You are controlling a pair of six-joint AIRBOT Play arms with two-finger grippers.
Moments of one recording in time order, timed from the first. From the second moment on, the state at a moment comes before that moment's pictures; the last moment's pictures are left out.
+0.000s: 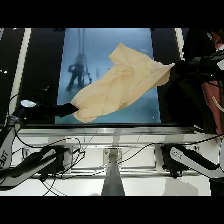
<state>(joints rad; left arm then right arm) 0.21 -1.12 0.43 0.70 -0.94 -0.89 -0.24 -1.18 1.10 -1.00 1.03 1.19</state>
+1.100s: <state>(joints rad) 0.41 -0.82 1.38 0.77 -0.91 -0.91 -0.24 -0.79 1.55 -1.05 1.03 1.19</state>
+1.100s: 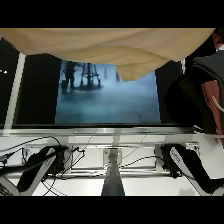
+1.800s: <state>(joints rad) 0.51 -0.67 1.30 0.78 -1.09 -1.12 -0.24 -0.75 1.54 -1.03 1.24 1.22</state>
